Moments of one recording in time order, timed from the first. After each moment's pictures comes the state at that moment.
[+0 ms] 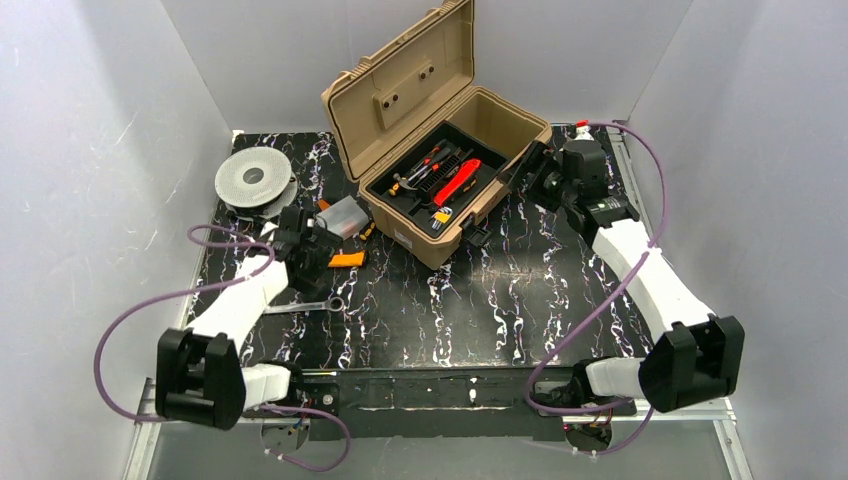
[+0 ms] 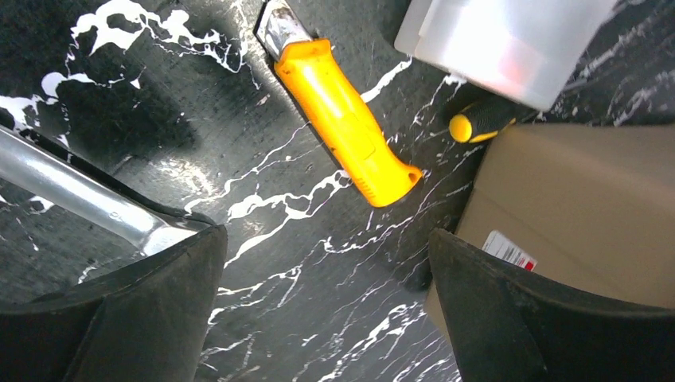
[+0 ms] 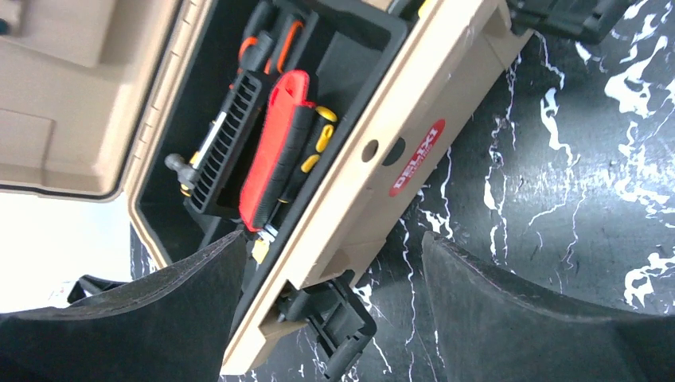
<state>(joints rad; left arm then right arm) -0.18 1.16 0.72 -0.58 -0.11 -1.22 0.28 1.32 1.13 -0.33 -0.13 0.69</state>
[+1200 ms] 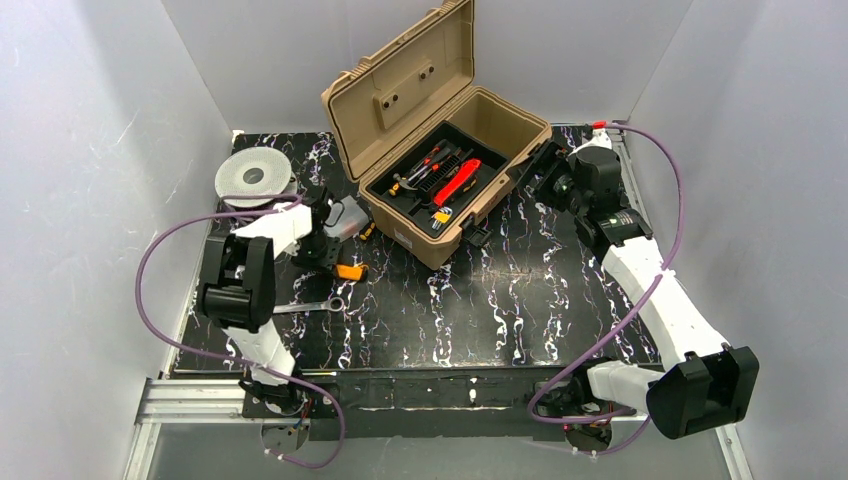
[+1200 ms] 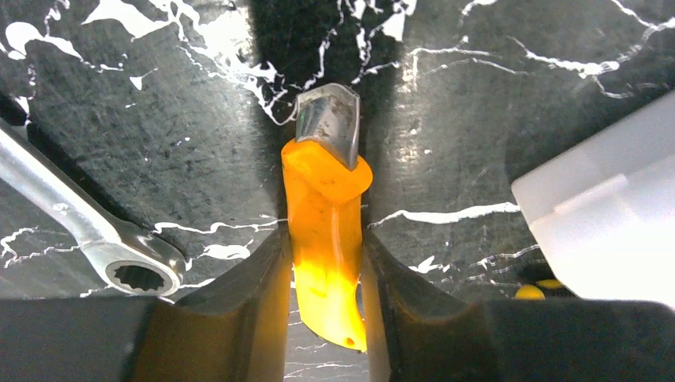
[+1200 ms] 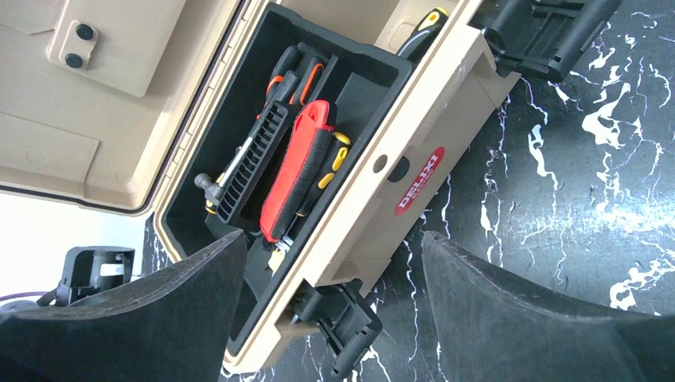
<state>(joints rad) -0.17 1.78 1.13 -0.91 -0.10 -1.53 0.28 1.17 1.09 -0.27 -0.06 0.69</state>
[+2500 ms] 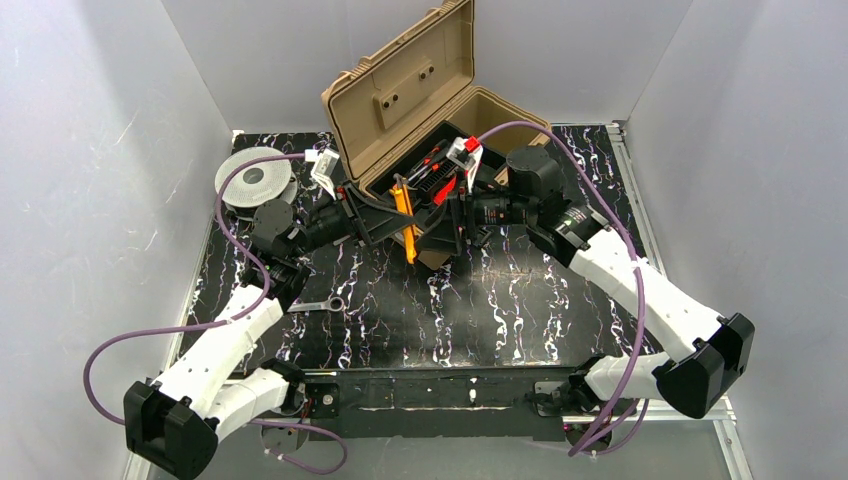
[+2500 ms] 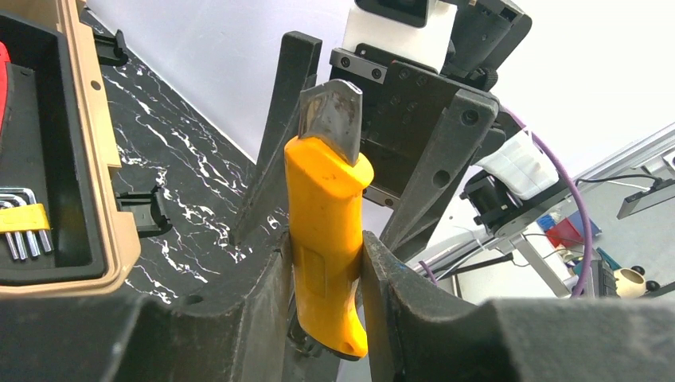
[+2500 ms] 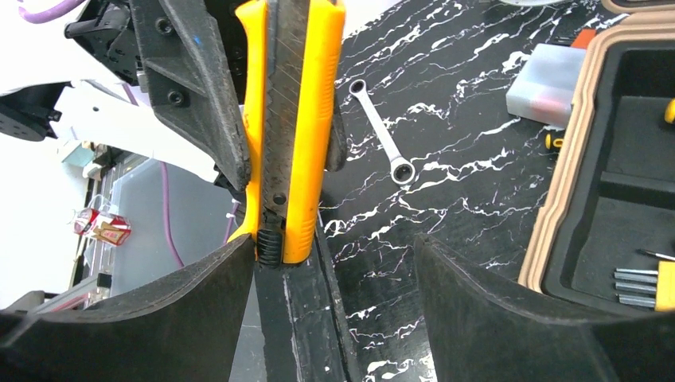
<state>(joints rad) -0.43 0.98 0.80 0.40 0.75 -0.92 0.72 1.27 1.28 -0.28 -0.74 0.29</state>
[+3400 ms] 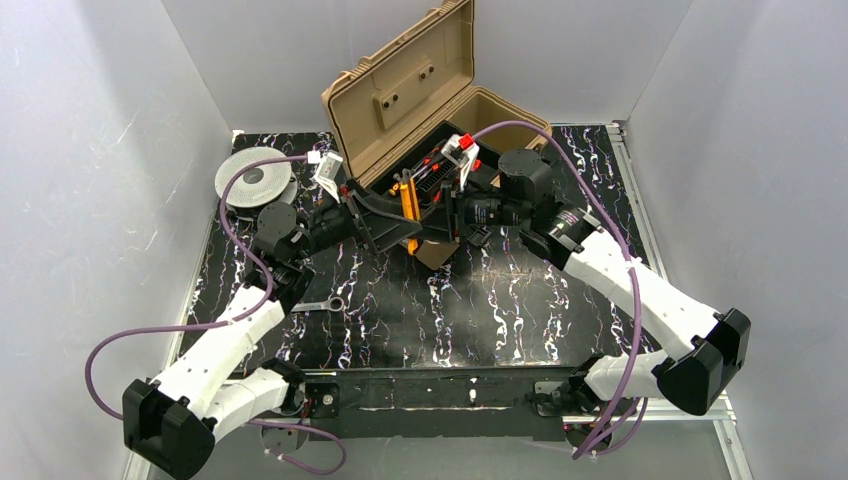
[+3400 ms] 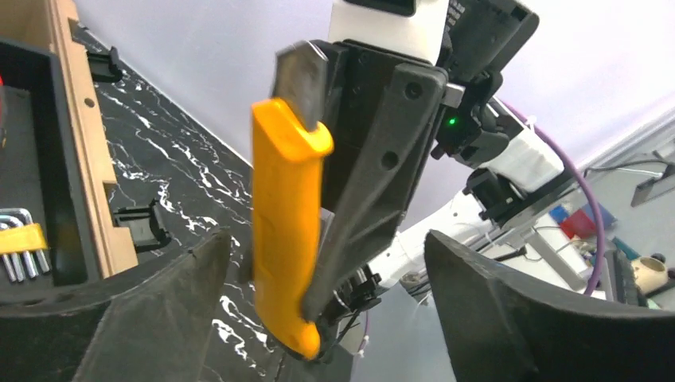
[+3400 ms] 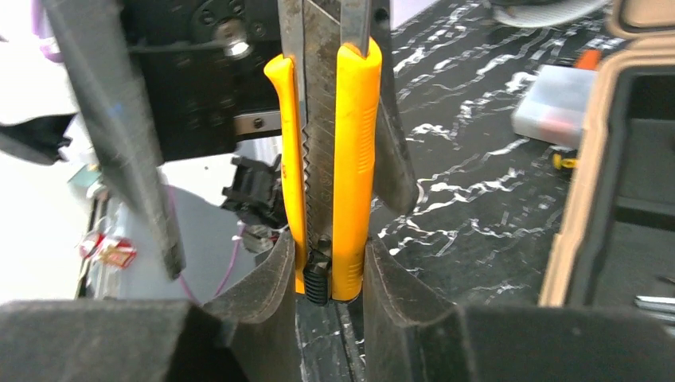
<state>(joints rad) -0.47 0.98 0.79 0.46 0.72 -0.89 0.77 1.29 1.28 -0.20 -0.65 0.36</state>
